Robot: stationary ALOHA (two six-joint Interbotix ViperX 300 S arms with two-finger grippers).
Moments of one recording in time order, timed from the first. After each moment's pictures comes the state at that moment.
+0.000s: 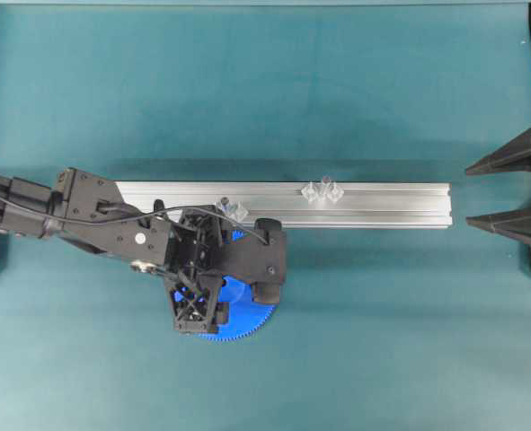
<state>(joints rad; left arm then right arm) -0.13 0.19 0.42 0.02 0.54 -0.09 -0.05 -1.14 1.16 0.06 0.40 0.11</state>
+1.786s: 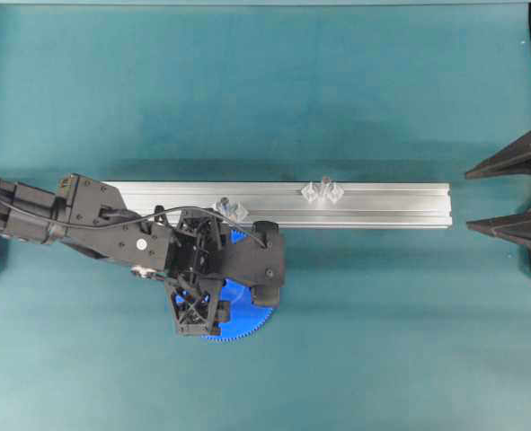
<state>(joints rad) -0.14 0.21 0.43 0.02 0.52 -0.13 -0.03 -1.14 1.17 0.06 0.38 0.11</state>
